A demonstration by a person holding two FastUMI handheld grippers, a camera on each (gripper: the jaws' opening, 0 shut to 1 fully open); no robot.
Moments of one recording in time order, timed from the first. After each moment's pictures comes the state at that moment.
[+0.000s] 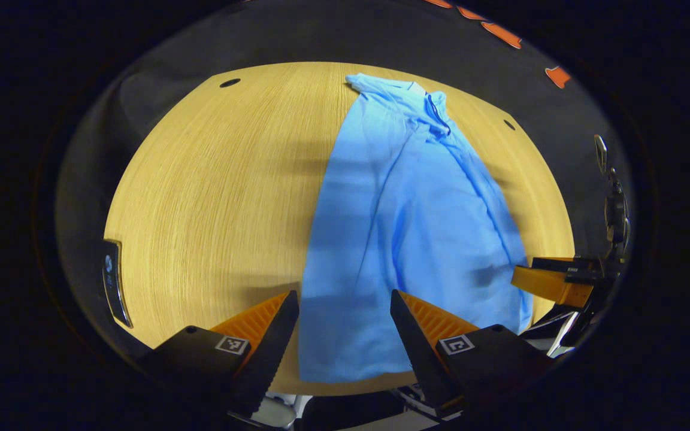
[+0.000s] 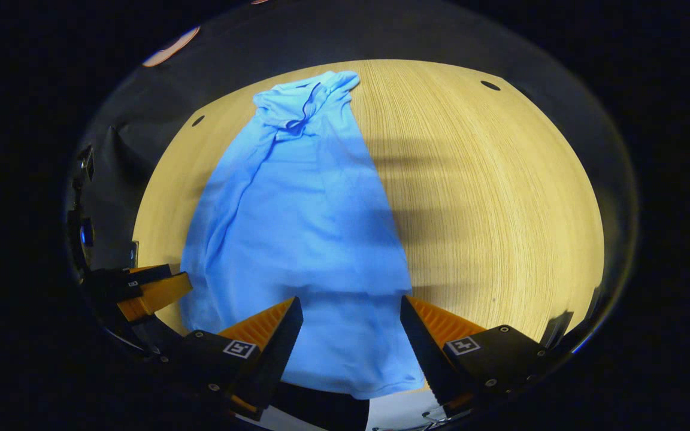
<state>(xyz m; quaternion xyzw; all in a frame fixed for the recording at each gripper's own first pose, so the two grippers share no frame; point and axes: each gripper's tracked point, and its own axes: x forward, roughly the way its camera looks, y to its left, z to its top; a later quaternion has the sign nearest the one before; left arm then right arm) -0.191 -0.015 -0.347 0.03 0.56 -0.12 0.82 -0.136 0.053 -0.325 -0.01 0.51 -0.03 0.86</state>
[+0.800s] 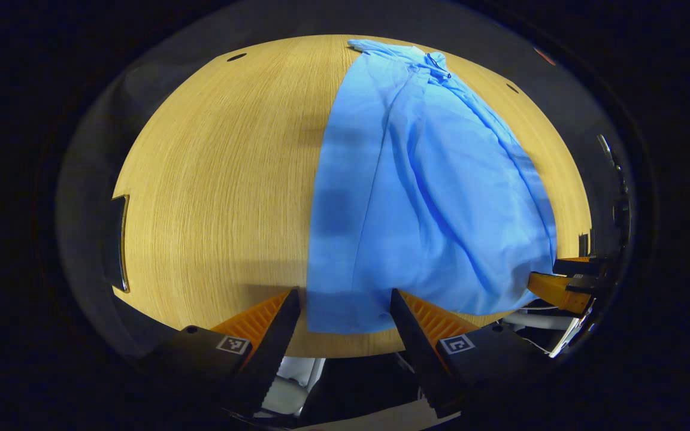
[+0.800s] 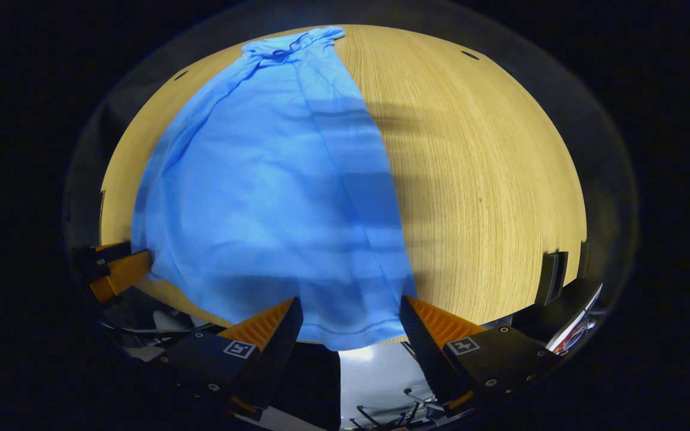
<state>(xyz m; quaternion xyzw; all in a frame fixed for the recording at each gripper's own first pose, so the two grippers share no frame) -0.255 0.003 -0.378 0.09 0.60 -0.11 0.79 -0.223 0.033 -0.371 -0.07 0.58 -0.08 0.80</state>
